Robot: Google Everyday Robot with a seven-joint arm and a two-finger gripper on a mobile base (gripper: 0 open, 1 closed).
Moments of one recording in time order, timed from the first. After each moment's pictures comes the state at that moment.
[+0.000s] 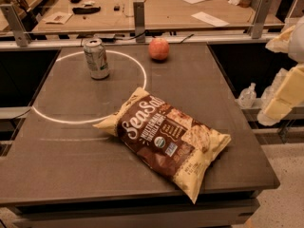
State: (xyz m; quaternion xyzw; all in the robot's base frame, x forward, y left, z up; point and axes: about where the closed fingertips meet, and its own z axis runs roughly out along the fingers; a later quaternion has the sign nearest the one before) arm 0.449 -0.229 0.983 -0.56 0.80 0.00 0.21
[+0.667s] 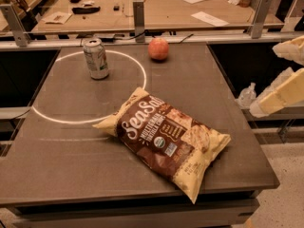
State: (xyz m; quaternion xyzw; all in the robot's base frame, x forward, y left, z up) arm 0.462 -0.230 0.981 -0.47 0.81 0.10 0.35
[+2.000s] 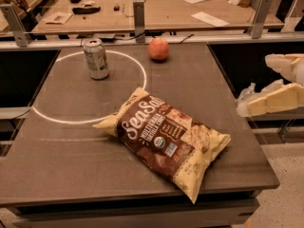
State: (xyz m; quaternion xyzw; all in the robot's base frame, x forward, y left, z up) arm 0.479 -0.224 0.958 -0.40 0.77 0.19 0.47
